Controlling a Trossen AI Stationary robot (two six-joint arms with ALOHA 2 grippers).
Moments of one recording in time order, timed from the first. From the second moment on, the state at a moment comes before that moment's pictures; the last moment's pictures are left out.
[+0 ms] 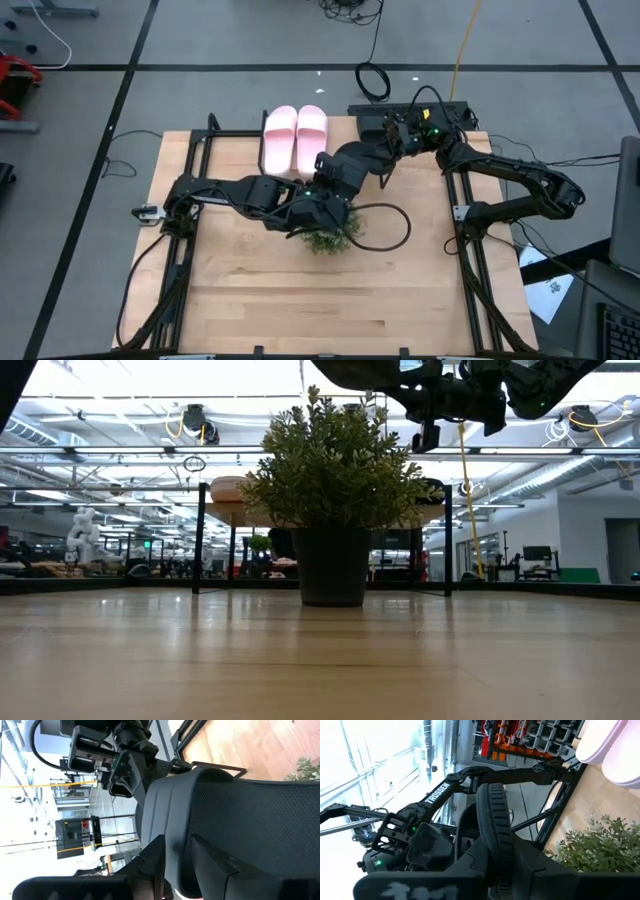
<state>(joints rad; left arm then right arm) -0.19 2.02 2.36 -1.11 -0.91 0.77 -0.58 1.23 0.75 0.61 -0.93 1.48</state>
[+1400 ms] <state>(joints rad) -0.23 2.02 2.36 -0.98 -1.13 1.05 -0.56 1.23 0.75 0.80 -0.88 1.66</state>
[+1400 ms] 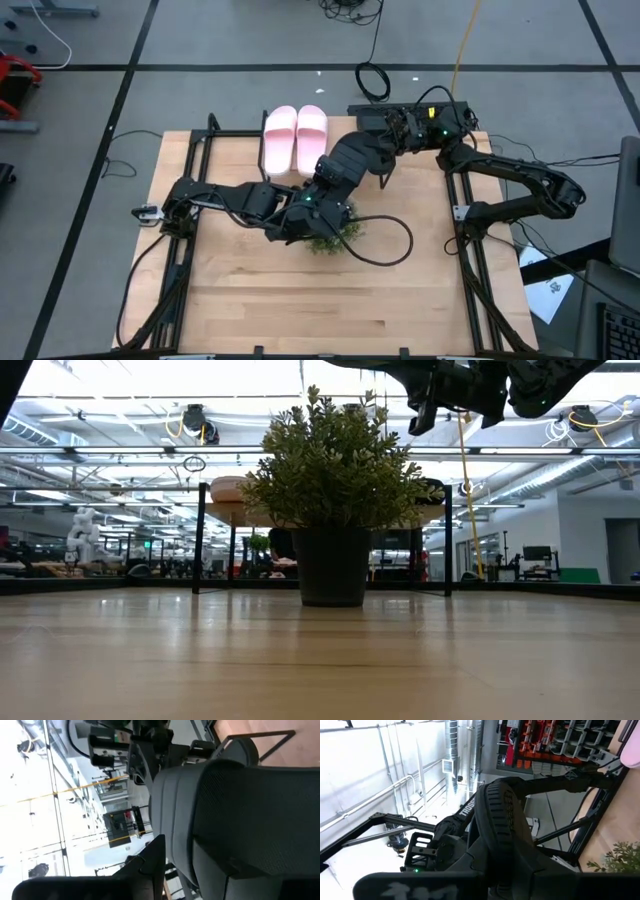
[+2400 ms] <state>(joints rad) -0.17 2.02 2.36 -0.90 -1.09 1.22 -0.54 1.23 0.75 0.87 -0.86 1.72</state>
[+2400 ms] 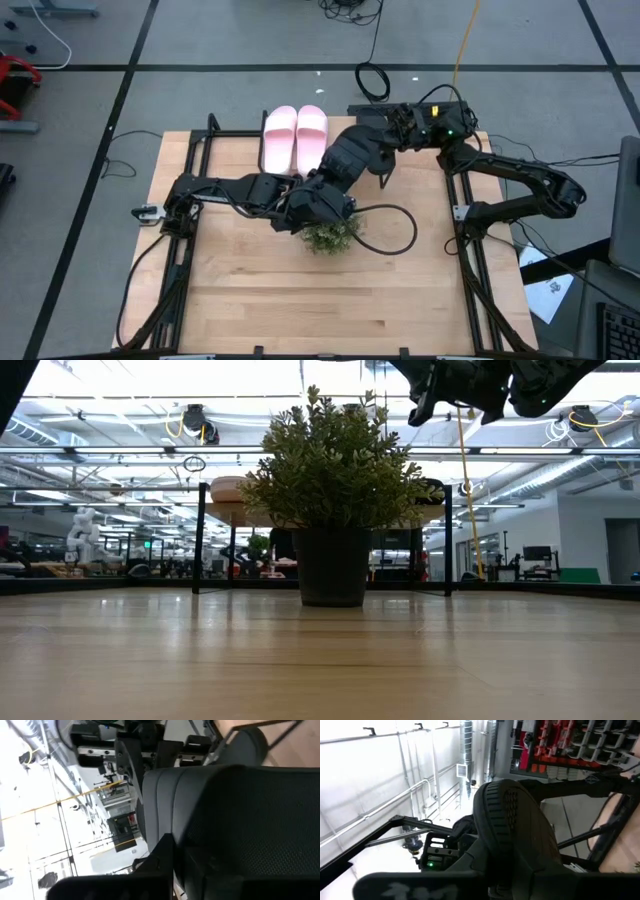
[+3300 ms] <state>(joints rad) -0.17 2.01 2.36 -0.57 -1.26 1.43 -0.56 1.23 0.75 0.99 -0.76 1.81</state>
